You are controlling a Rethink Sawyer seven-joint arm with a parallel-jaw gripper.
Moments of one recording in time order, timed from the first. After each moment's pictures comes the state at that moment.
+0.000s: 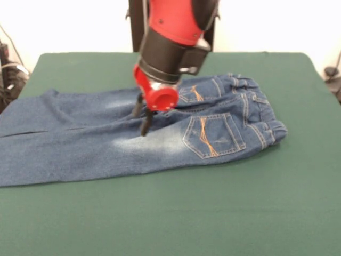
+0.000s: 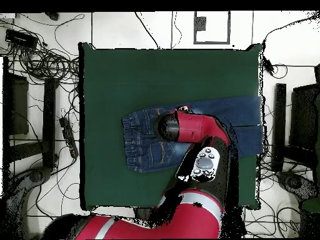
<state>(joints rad) 0.03 -0.35 -0.34 1.40 -0.08 0.41 2.99</state>
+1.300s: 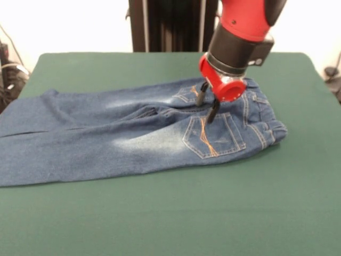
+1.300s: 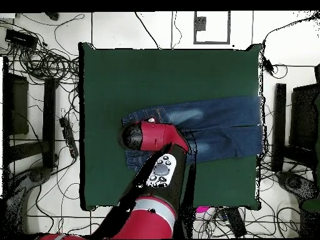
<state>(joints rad) 0.18 -0.35 -0.34 1.50 0.06 0.47 2.99</state>
